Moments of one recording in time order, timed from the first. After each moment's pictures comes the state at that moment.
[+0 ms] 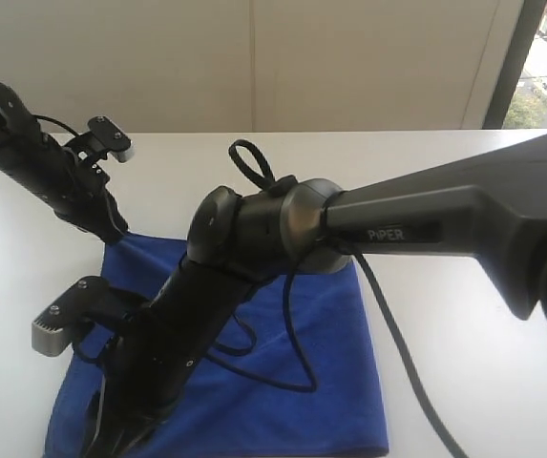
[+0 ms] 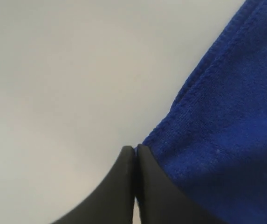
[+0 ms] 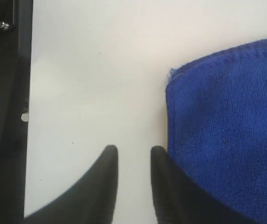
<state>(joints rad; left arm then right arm) -0.16 2.05 -1.45 -0.49 0.68 1.10 0.73 2.11 -1.41 0.90 0.93 -1.09</state>
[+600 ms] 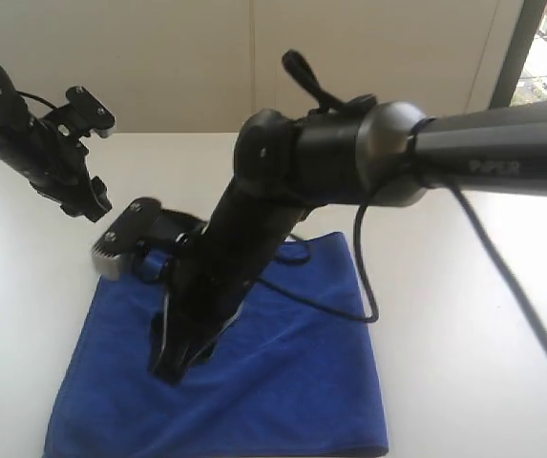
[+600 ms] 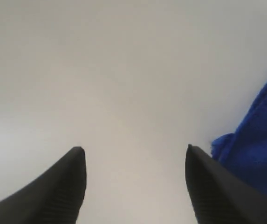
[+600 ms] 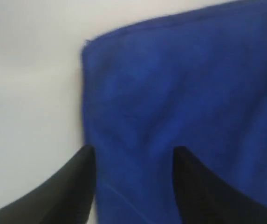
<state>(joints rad) -0.16 1.98 -1.45 -0.23 0.57 0.88 0.63 1.95 -1.41 0.57 0.87 -0.90</state>
